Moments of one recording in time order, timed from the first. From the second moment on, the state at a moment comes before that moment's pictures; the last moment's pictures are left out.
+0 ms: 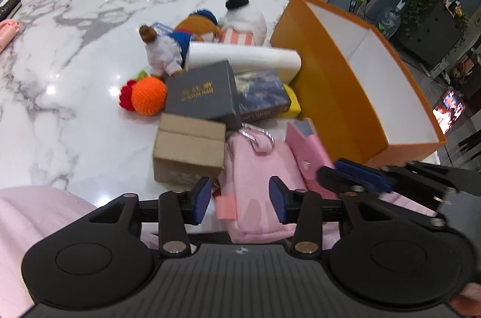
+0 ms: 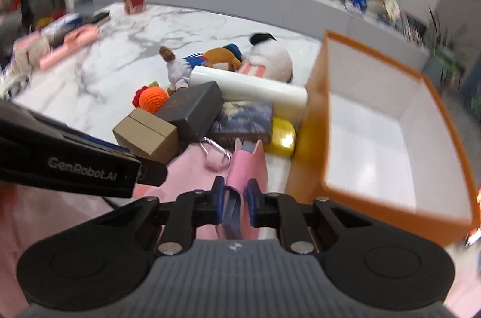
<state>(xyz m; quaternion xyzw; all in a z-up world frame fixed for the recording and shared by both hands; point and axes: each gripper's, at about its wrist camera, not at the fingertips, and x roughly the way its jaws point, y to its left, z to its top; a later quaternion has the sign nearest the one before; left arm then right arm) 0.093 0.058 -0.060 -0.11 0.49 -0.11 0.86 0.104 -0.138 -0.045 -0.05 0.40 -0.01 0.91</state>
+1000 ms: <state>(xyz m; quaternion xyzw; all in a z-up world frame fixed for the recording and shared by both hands) 0.127 0.038 -0.103 -0.14 0.54 -0.10 0.82 0.099 -0.191 -0.053 0.08 0.44 -0.03 0.89</state>
